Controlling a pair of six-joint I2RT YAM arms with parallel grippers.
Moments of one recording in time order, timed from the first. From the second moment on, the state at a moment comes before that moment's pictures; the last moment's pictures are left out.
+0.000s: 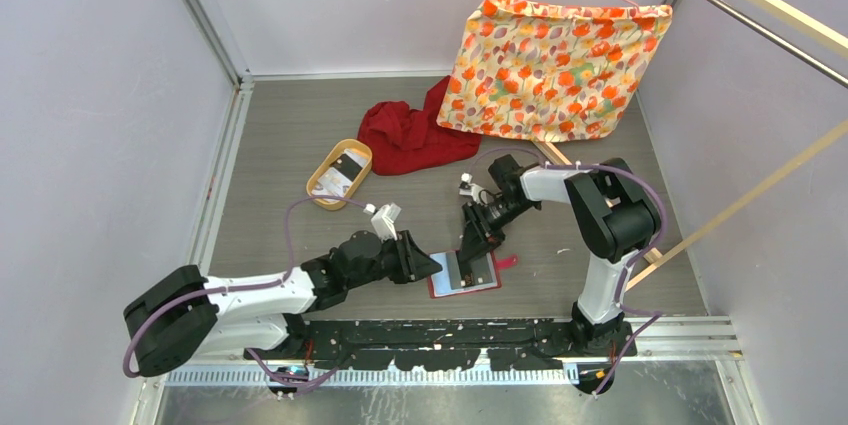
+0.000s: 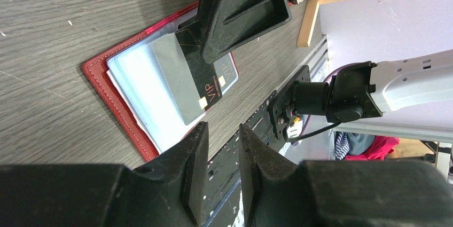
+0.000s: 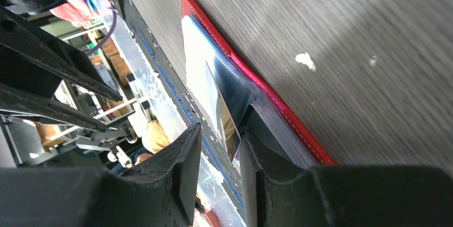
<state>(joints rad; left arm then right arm) -1.00 1.11 0.28 0.45 0.06 -1.05 0.43 1.87 0.94 -0.58 -0.97 0.07</state>
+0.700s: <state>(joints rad) -1.00 1.08 0.28 0.39 0.04 -1.04 0.54 1.85 1.04 -0.72 -0.82 -0.04</state>
